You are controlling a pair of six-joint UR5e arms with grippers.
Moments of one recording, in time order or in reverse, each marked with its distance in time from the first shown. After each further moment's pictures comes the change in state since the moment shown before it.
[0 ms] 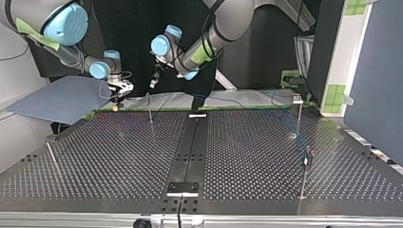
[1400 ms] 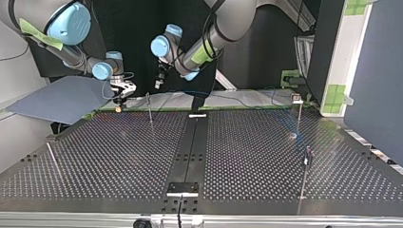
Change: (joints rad) left arm 0.003 0.021 -0.016 -0.065 -0.084 0.065; right arm 0.022 0.000 -0.008 -0.001 -0.003 -0.001
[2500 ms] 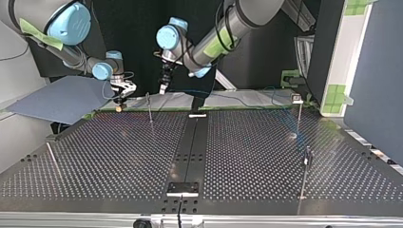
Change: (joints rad) left arm 0.017 0.288 -0.287 0.160 -0.065 -0.111; right arm 0.000 0.000 0.000 0.016 0.000 -0.006
